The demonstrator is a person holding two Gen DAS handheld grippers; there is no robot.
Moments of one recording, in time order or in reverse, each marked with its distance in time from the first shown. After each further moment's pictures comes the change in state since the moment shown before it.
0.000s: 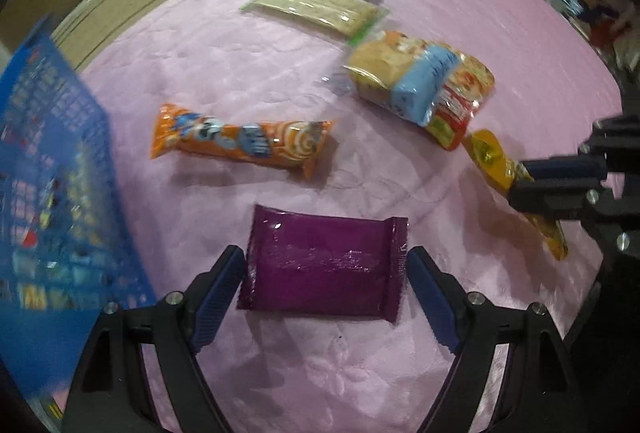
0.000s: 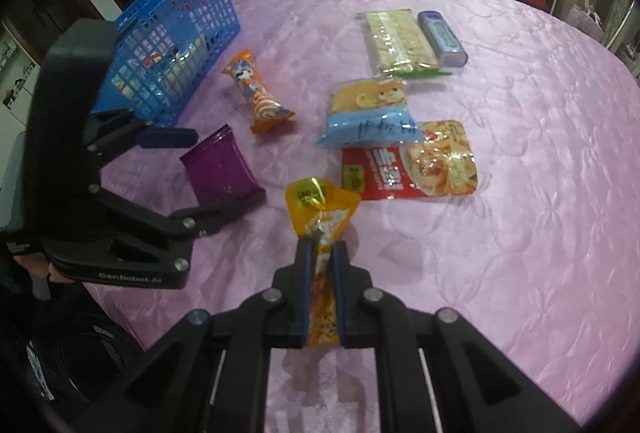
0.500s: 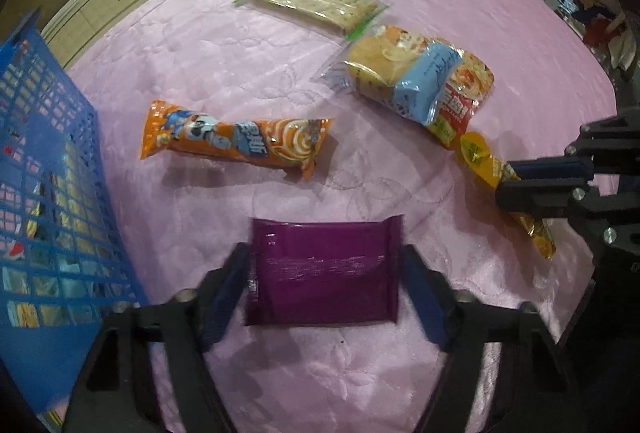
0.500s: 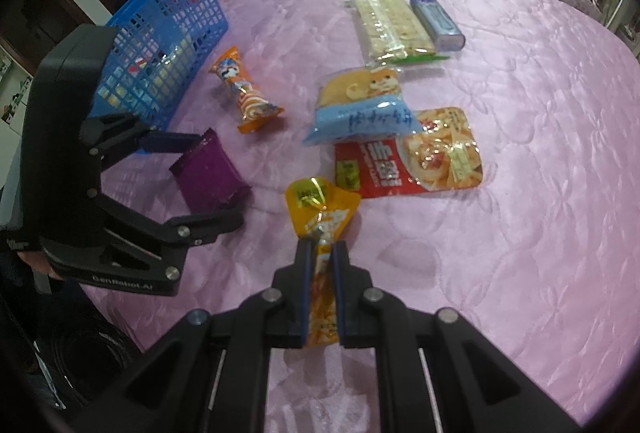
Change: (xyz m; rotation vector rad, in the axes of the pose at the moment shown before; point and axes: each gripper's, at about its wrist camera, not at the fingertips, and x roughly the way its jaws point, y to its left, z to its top) left arm 0.004 0.015 -0.001 -0.026 0.008 -0.037; right arm 0.010 -0.005 0.006 0.048 0.018 0.027
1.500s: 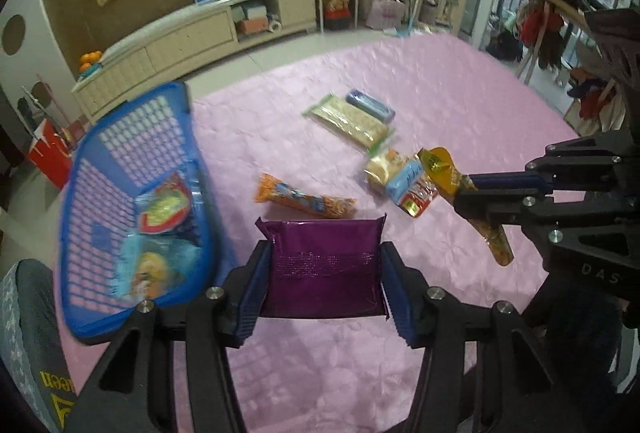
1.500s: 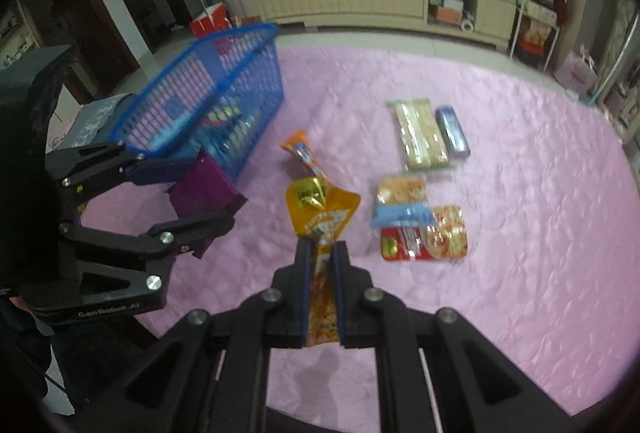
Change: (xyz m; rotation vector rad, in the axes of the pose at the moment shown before) left arm -0.163 0.001 -0.047 -0.113 -0.303 0.105; right arm -0.100 0.079 0.024 -0.133 -0.193 -0.051
